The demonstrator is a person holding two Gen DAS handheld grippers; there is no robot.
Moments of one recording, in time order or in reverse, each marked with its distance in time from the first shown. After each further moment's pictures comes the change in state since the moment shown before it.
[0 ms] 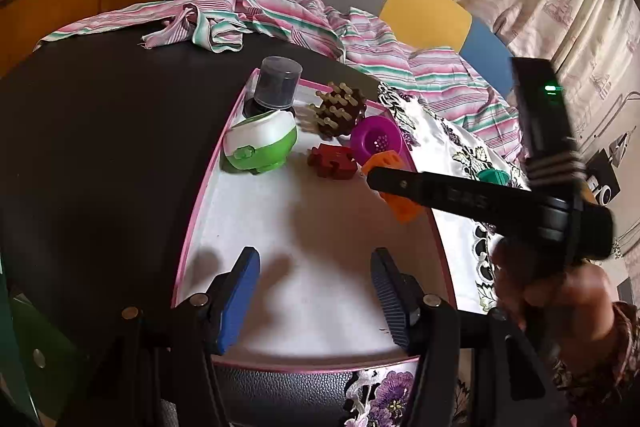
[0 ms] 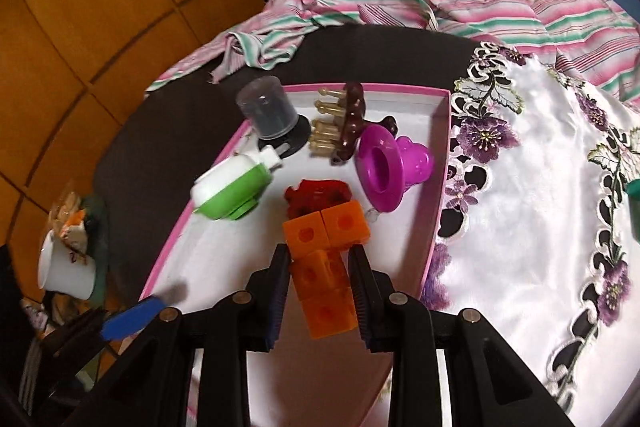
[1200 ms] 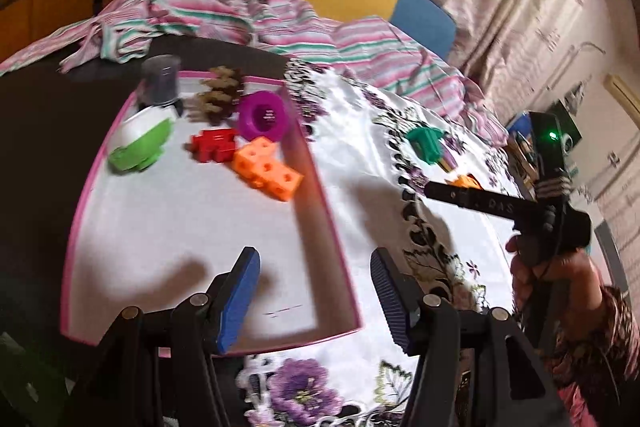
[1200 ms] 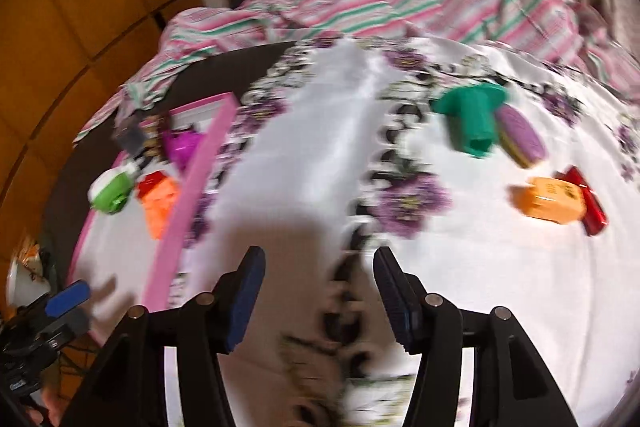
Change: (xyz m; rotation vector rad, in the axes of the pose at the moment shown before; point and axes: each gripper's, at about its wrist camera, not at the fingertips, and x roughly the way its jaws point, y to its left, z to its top) left arm 0.006 -0.080 -0.015 0.180 0.061 -0.158; right arm -0.102 -0.149 -0.072 0.232 -0.080 -0.222
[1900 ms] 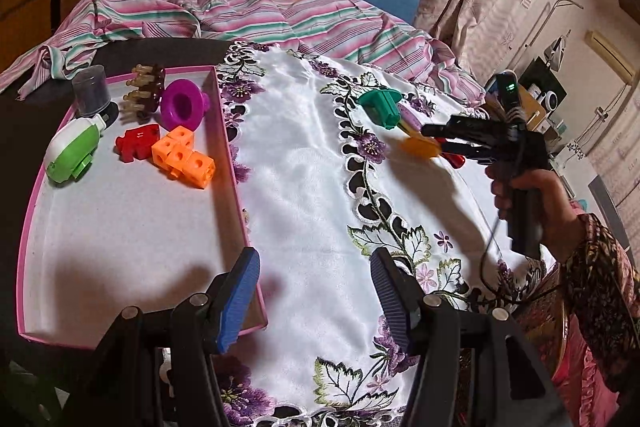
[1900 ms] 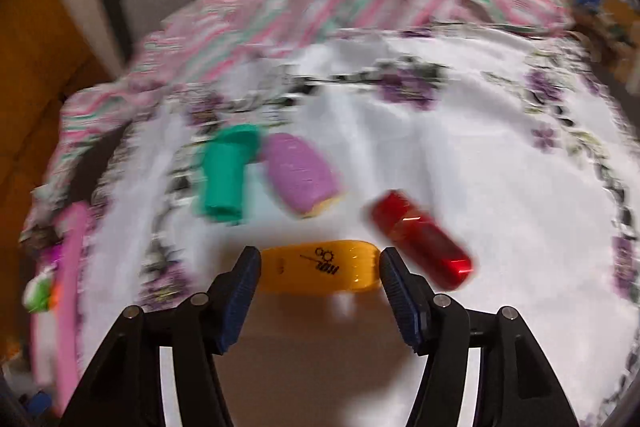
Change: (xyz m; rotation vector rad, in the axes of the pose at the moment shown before) left arm 0.019 -0.057 -0.008 0.109 0.073 -0.024; right arm 0.007 -0.151 0.037 0.239 -0.046 0.032
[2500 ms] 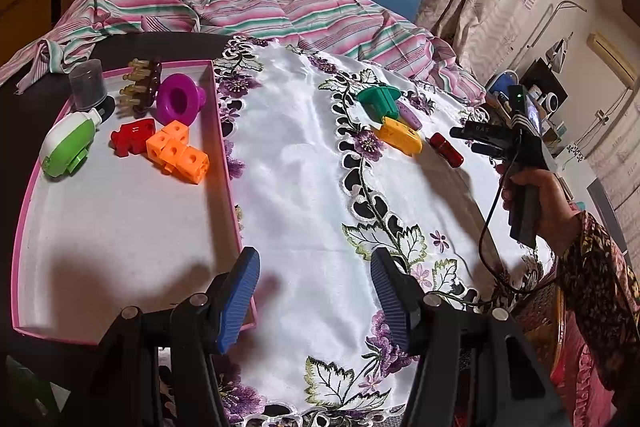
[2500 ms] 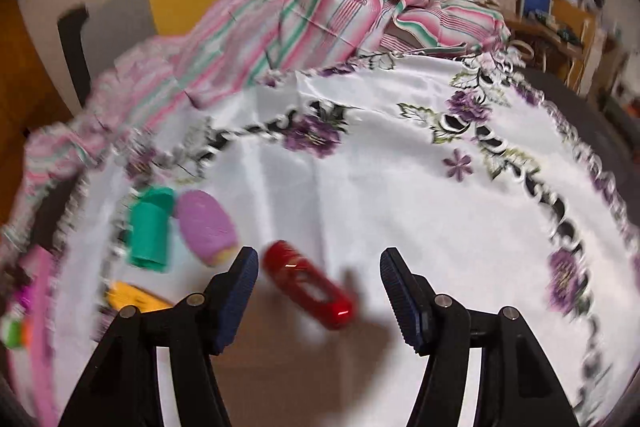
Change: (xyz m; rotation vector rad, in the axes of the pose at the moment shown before) left arm 0.003 -0.003 0.001 -0.016 0.018 -0.008; right arm -0.027 -0.056 0.015 0.044 -0.109 -0.338
